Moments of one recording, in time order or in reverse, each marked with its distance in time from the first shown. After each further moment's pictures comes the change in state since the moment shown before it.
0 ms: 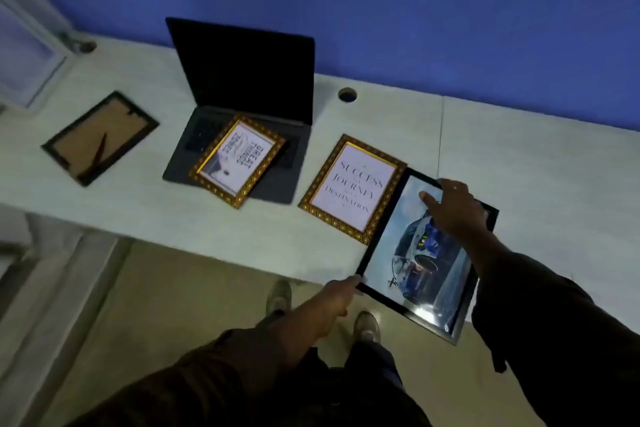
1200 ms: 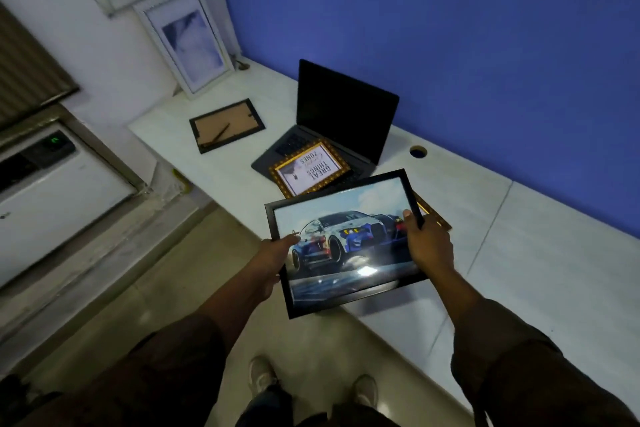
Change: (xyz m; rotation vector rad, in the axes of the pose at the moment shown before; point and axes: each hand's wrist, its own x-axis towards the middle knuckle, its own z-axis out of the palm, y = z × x) left_hand -0.086 -0.014 -0.083 -0.614 0.489 0.304; right_hand -0.051 -0.103 -0.026 0.337 -0.128 -0.210
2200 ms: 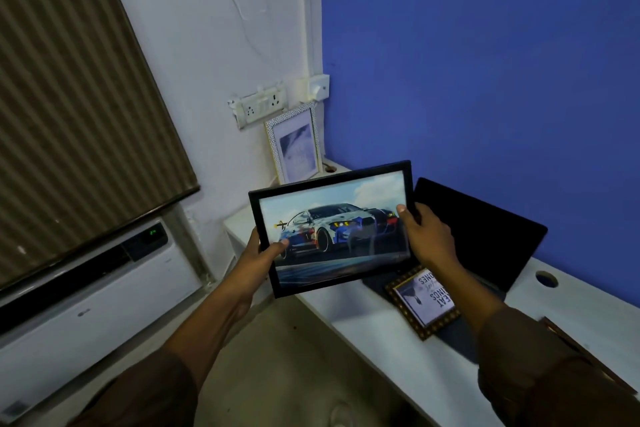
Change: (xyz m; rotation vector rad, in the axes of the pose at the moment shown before) left_hand 0.073 0.185 -0.361 -0.070 0.006 0.617; right_hand -0.013 -0.403 0.153 0.136 0.057 -0.444
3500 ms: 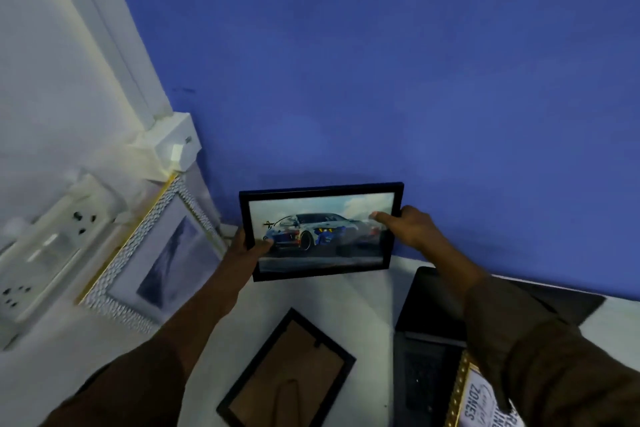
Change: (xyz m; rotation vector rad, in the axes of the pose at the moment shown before) left_hand 0.588 0.040 0.108 0.115 -0.512 -0.028; right_hand 0.432 0.042 0.047 -0.140 0.057 0.634
